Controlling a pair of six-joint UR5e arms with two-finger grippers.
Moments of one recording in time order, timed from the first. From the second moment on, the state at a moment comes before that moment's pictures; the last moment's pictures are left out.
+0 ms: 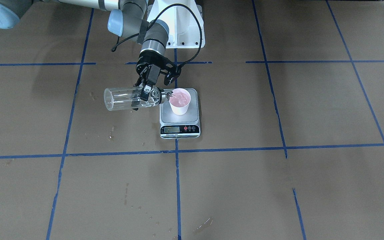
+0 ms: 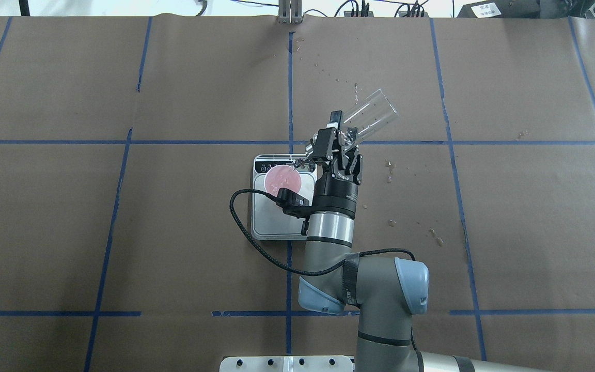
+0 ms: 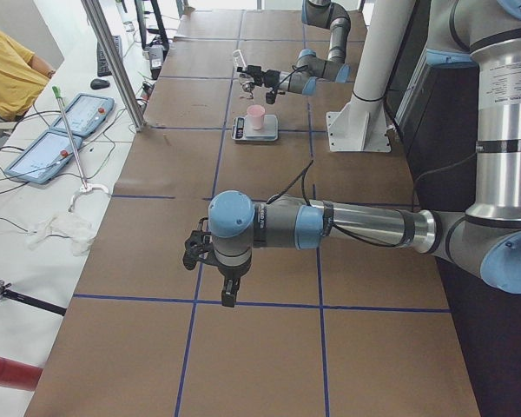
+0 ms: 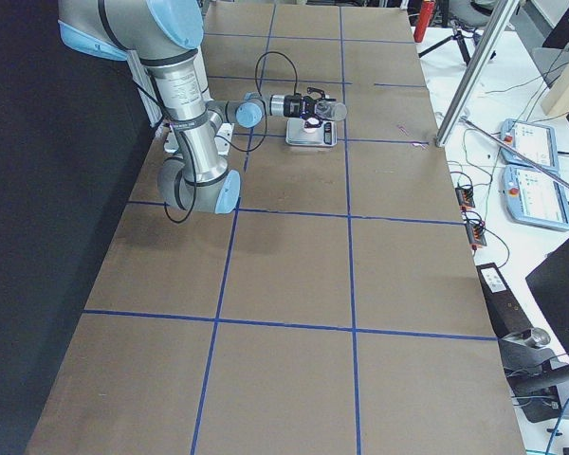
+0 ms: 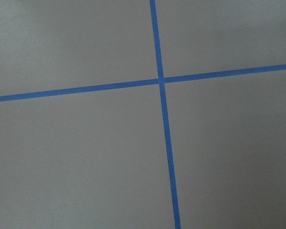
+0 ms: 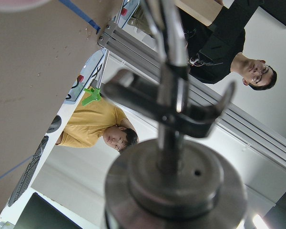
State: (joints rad) left arm -1.64 -1.48 -1.77 -1.48 -2.36 0.15; right arm 0.21 -0.97 1.63 -1.82 0.07 -0.22
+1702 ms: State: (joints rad) left arm -1.64 -1.48 -1.78 -1.48 -2.36 0.15; right arm 0.22 -0.99 1.63 -1.65 0.12 -0.20
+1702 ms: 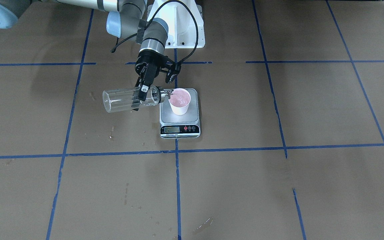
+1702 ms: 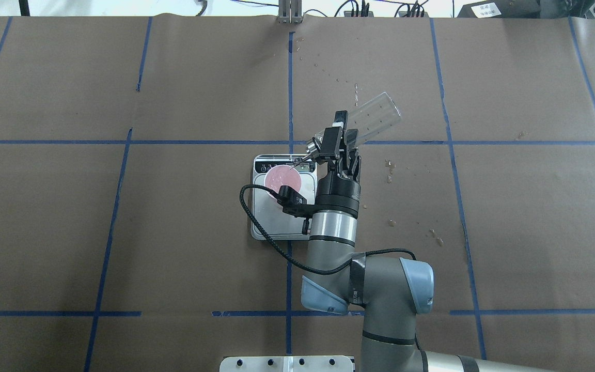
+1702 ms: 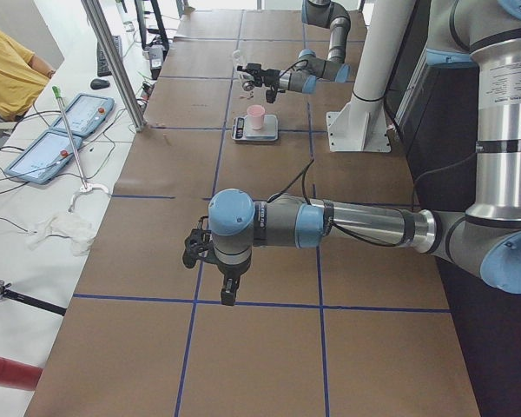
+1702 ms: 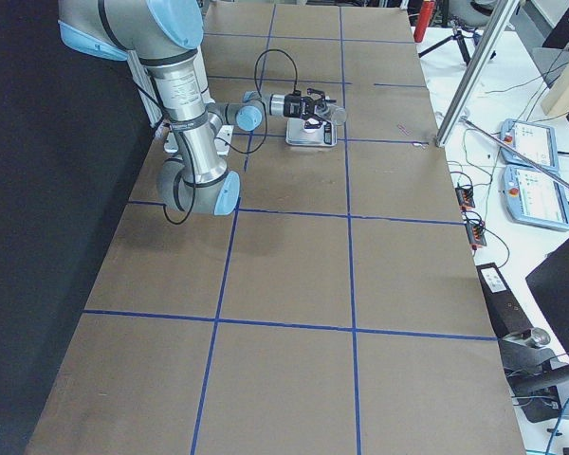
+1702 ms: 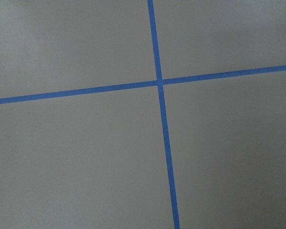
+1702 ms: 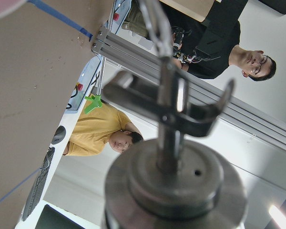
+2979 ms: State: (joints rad) left arm -1.64 -1.48 -1.78 -1.48 -2.36 0.15; right arm 0.23 -1.08 1.68 -0.77 0.46 0.24
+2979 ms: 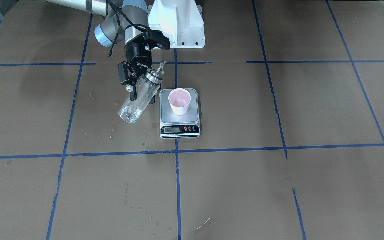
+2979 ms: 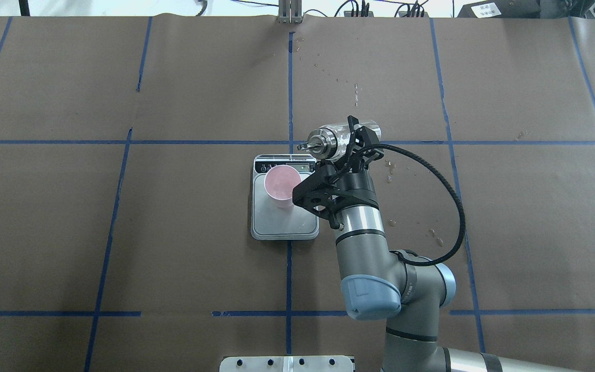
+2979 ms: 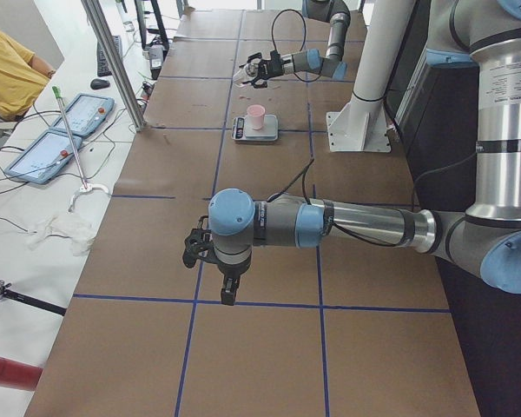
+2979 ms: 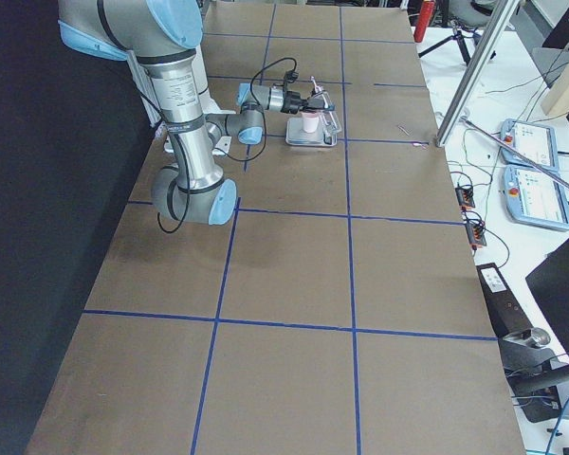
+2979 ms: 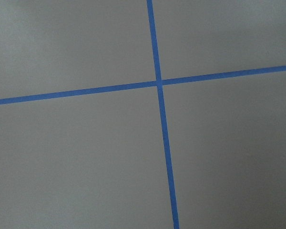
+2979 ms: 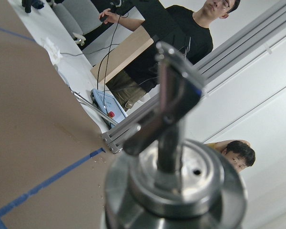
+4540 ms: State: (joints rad) left arm -1.64 -1.48 -1.78 -1.48 -2.36 0.15; right arm 0.28 -1.50 1.89 -0.87 0.74 1.19
